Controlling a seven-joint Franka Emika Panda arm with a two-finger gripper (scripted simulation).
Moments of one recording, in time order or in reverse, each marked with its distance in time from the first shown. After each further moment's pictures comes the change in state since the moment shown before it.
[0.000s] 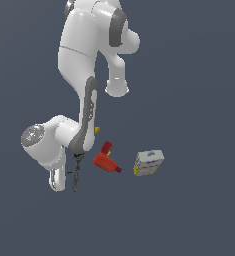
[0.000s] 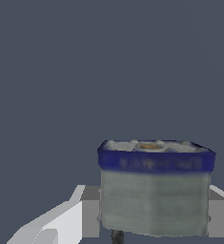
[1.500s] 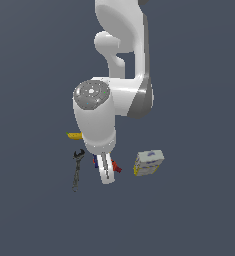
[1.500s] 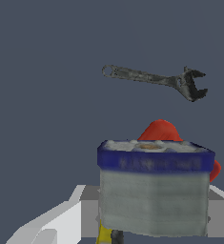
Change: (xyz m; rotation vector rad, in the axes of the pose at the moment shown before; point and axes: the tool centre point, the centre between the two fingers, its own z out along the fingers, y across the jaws) arm -0.188 -0.063 -0.157 0.000 0.000 0.000
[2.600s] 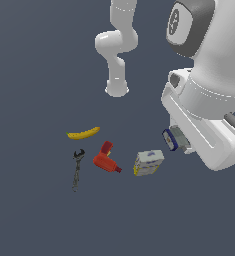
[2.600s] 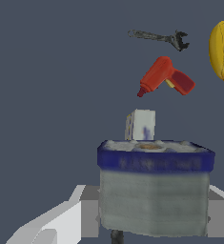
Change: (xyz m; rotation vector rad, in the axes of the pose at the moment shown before) arm -0.194 -0.071 -0.165 0.000 0.002 0.000
